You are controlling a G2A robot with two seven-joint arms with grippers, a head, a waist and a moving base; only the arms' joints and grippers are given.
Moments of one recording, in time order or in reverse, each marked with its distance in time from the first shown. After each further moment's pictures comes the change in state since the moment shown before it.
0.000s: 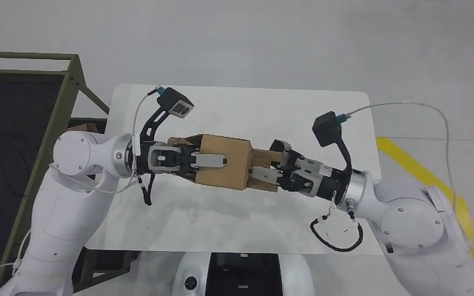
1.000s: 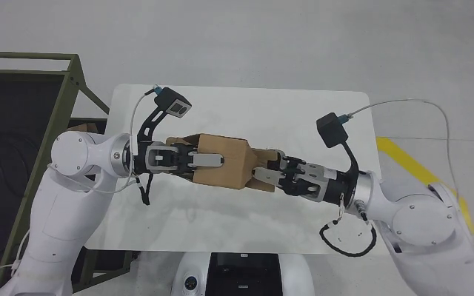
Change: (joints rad) left arm 0.009 0.001 -0.014 0.004 -0.004 -0.006 -0.009; right arm -0.001 0.007 0.036 0.005 0.164 -0.026 0.065
